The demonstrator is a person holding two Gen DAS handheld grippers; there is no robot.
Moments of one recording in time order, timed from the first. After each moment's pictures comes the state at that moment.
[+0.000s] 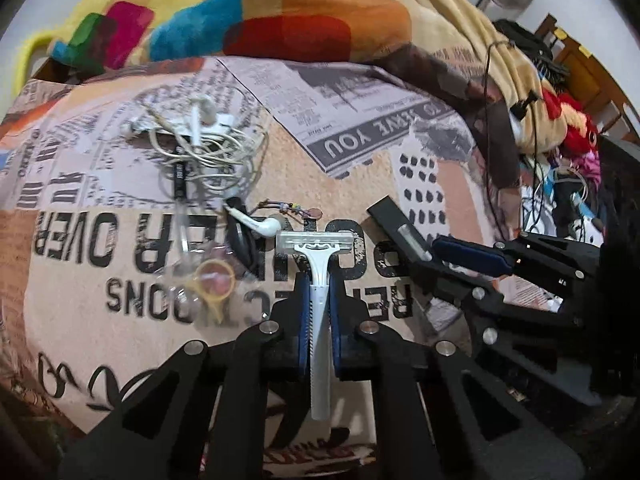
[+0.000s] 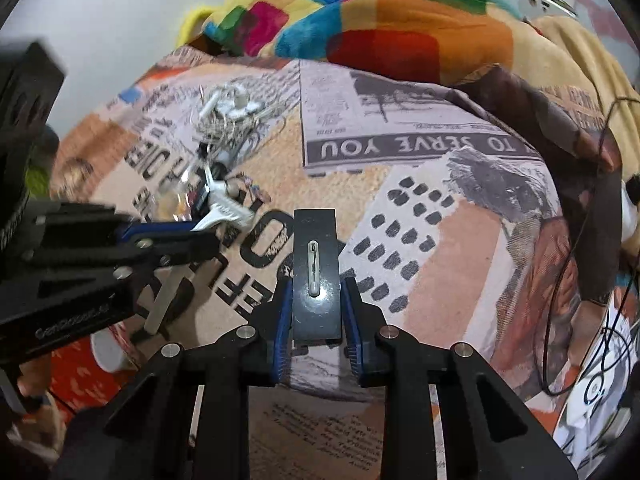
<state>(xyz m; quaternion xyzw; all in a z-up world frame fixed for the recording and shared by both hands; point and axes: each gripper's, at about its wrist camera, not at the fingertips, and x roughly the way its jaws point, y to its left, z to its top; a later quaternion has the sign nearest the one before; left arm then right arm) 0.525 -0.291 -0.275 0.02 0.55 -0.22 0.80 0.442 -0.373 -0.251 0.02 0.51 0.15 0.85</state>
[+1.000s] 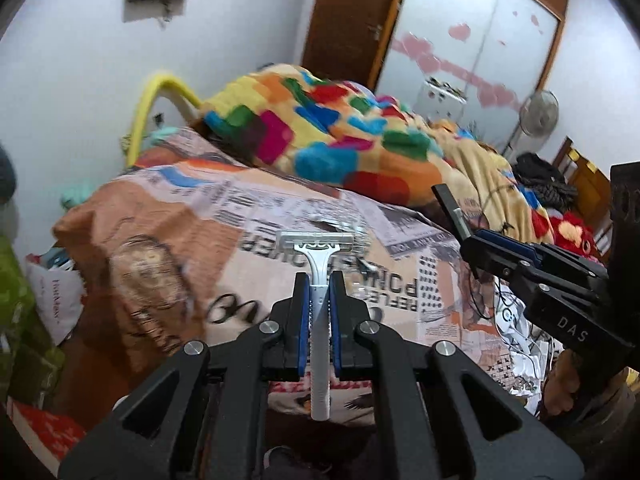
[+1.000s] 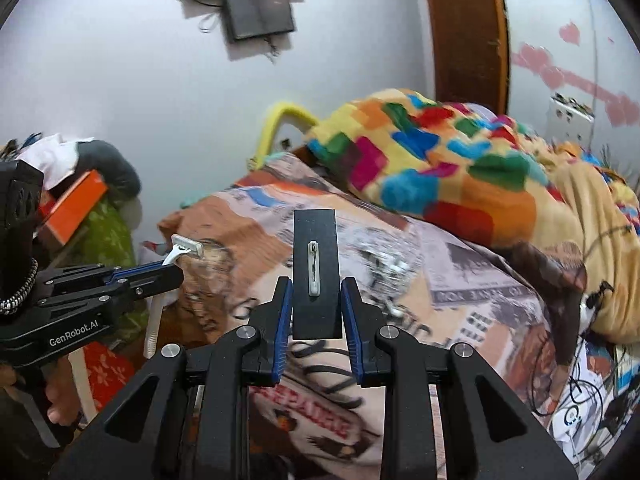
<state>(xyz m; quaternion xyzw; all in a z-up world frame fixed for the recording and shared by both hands) 0.361 -0.105 -0.084 -0.07 0.38 -0.10 0.92 0.335 -0.256 -0.068 0.00 0.34 0.24 0.91</state>
